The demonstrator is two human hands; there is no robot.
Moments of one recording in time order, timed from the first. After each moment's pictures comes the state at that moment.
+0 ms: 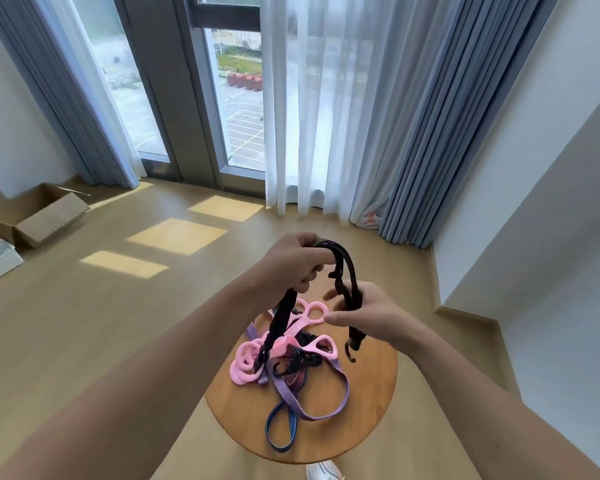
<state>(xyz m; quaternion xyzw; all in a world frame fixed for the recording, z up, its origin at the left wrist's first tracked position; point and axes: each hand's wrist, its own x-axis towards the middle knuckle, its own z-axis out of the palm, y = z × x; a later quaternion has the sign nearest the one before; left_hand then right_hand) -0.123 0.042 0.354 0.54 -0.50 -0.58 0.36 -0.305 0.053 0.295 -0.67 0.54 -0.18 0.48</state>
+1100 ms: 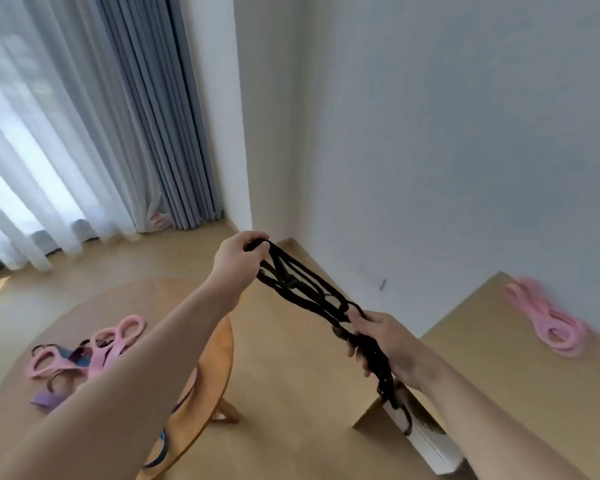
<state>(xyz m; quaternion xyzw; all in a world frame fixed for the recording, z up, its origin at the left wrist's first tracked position) -0.368 0.171 0.301 0.42 -0.67 -0.56 0.25 -0.497 0.412 0.266 -0.23 0.67 -0.50 0.50</state>
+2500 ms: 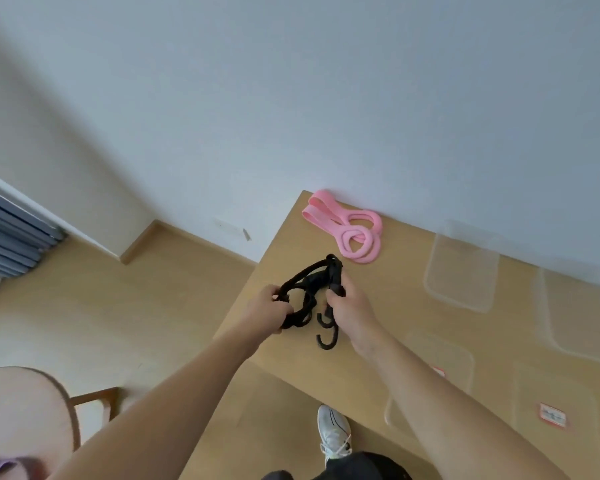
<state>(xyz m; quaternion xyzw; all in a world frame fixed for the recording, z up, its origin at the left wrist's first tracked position) -0.678 0.491 0.168 0.36 -0.75 -0.51 -0.21 -0.724 0.655 0.157 0.06 0.74 -0.61 0.28</state>
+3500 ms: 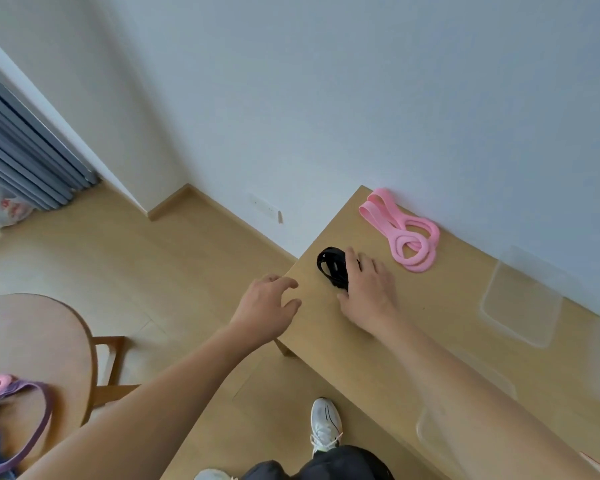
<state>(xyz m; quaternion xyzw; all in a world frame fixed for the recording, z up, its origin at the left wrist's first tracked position) -0.618 0.428 0.168 0.23 -0.91 -0.32 -0.10 -0.739 0.597 0.145 -0.27 0.95 -0.07 0.14</state>
